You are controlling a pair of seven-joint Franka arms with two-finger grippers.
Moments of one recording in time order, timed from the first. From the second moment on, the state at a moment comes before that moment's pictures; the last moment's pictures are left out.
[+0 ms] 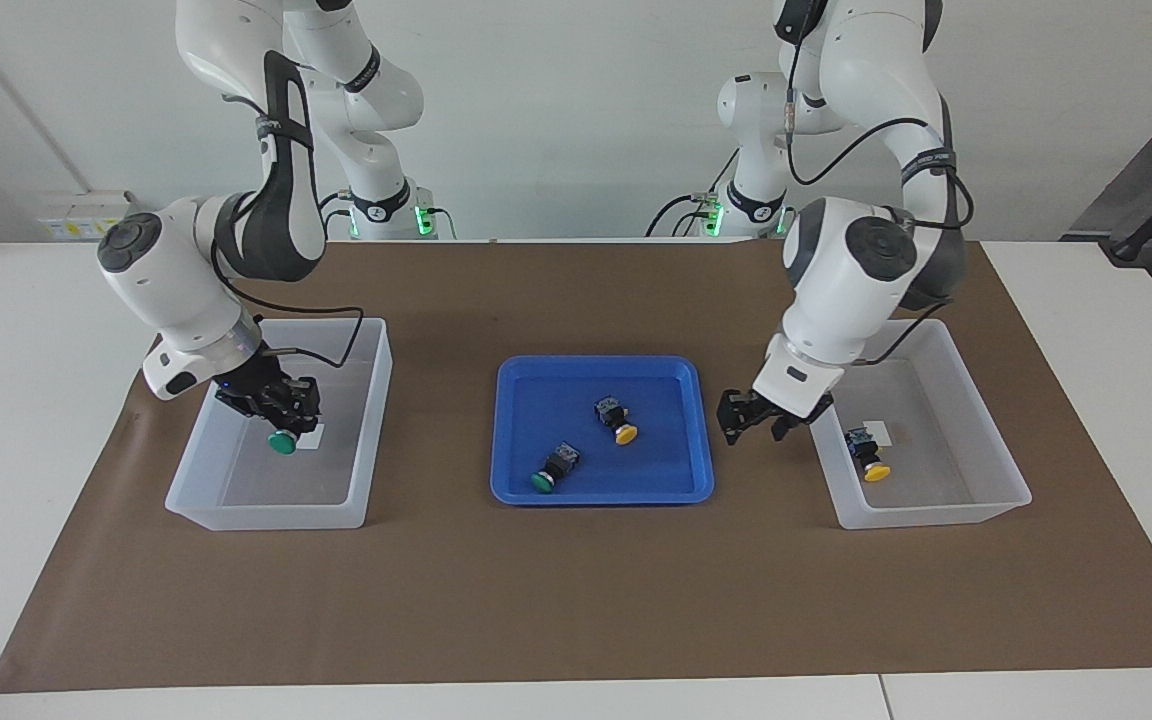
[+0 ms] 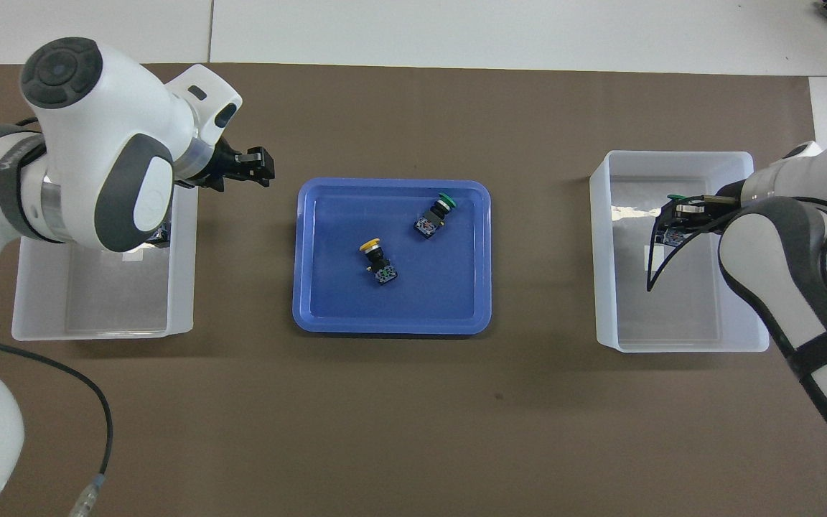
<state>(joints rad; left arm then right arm) -0.15 0.38 -0.24 -1.60 0.00 2.10 -0.50 0.01 0.22 -0.09 -1.99 0.22 2.26 -0.11</state>
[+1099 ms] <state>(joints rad) -0.37 0.40 -0.24 -1.92 0.00 2.52 -1.03 -0.02 0.21 -0.07 -1.98 0.22 2.28 -0.15</state>
